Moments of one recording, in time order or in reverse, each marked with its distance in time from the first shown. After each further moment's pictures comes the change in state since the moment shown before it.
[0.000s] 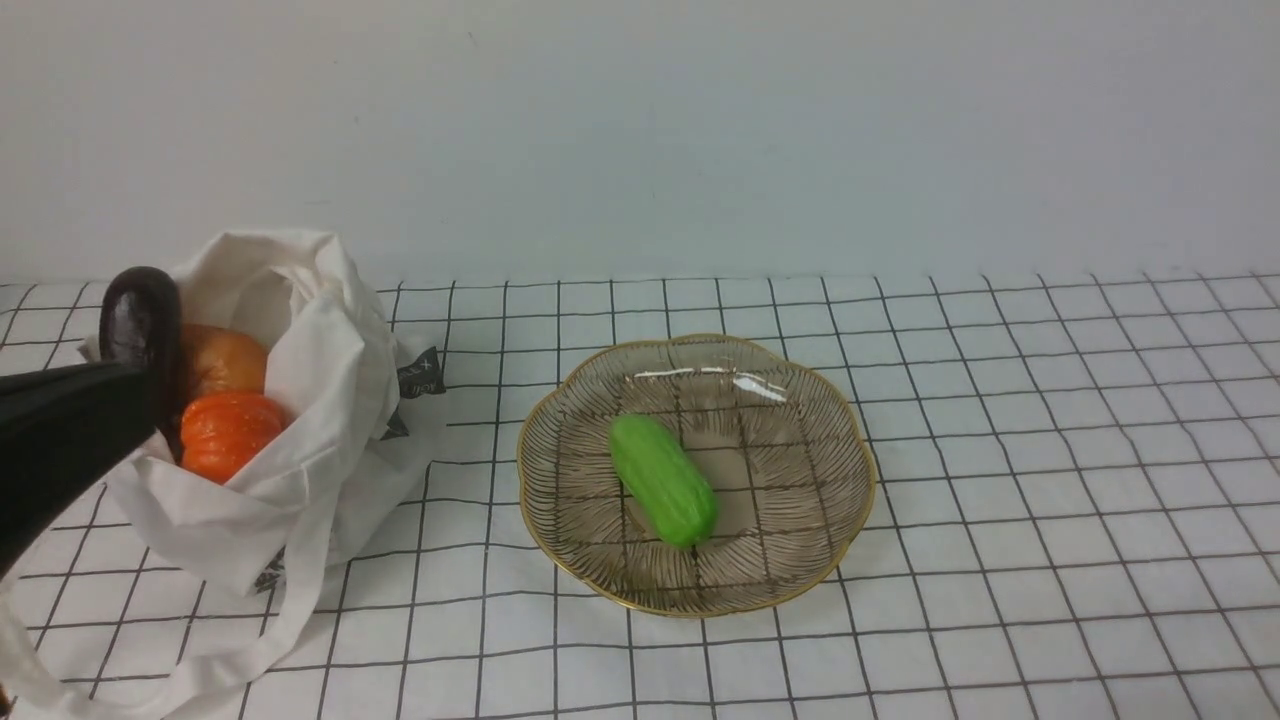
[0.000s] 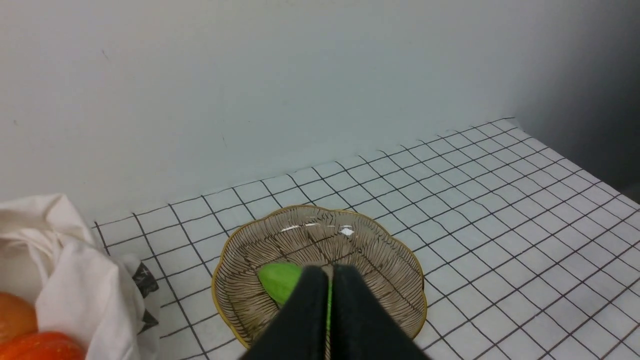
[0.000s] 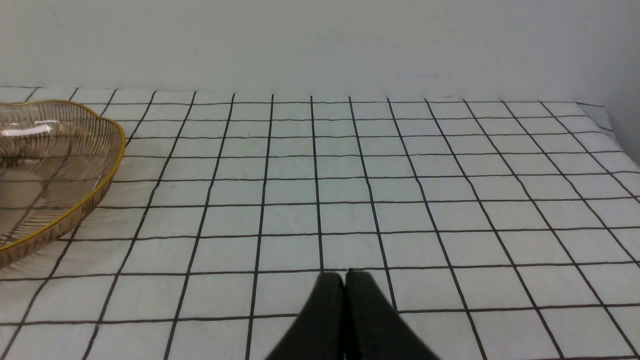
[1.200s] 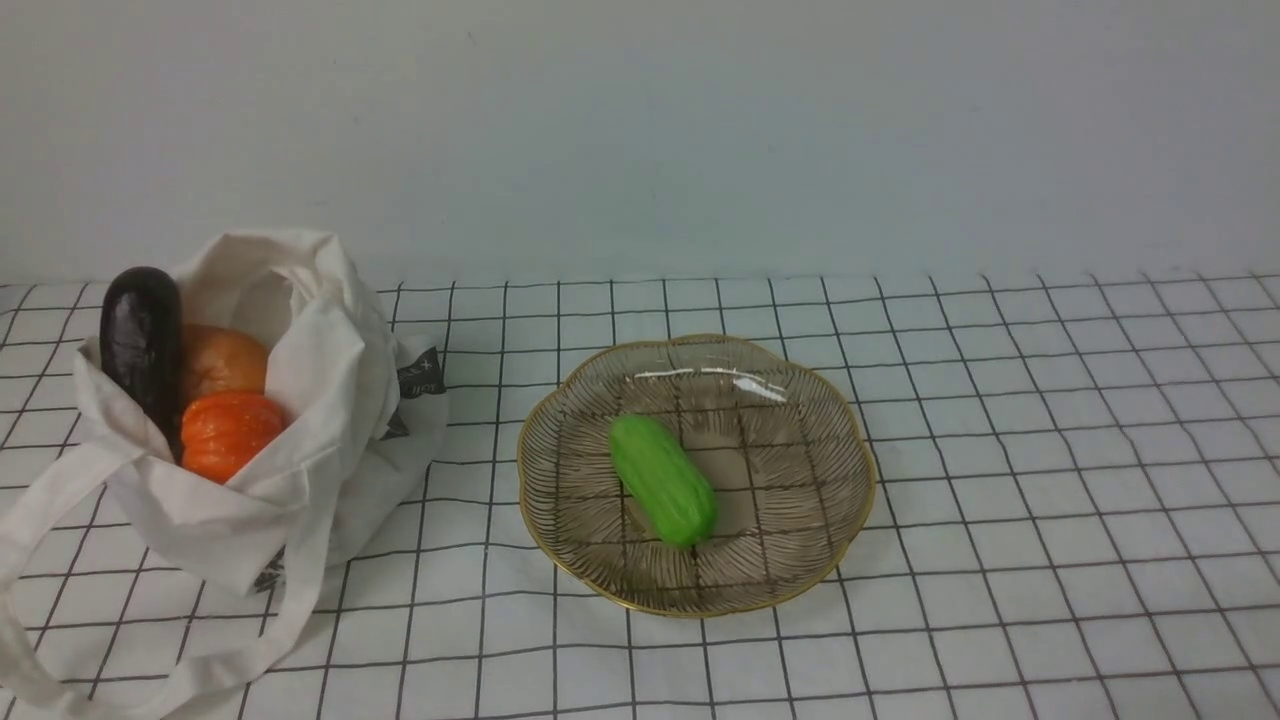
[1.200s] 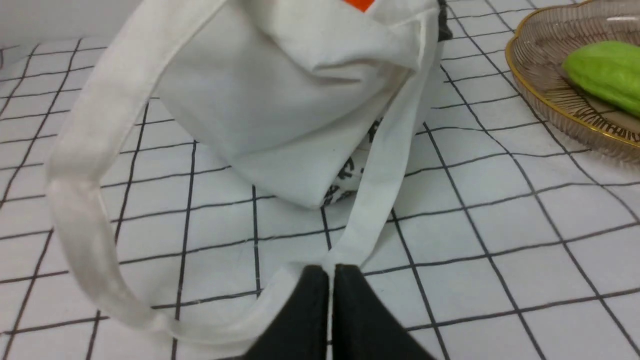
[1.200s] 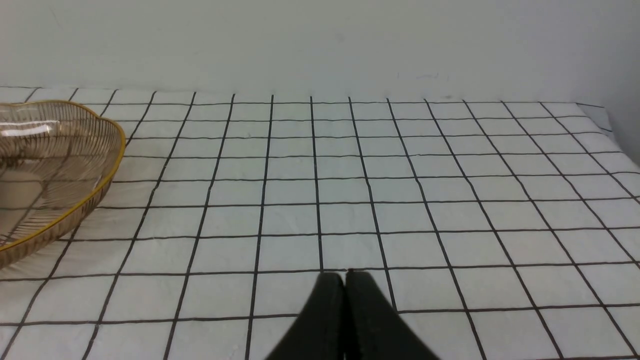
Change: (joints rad) right arm 0.000 0.000 0.000 0.000 -0.001 0.000; left arm 0.426 -0.504 0.781 0.122 -0.166 0.053
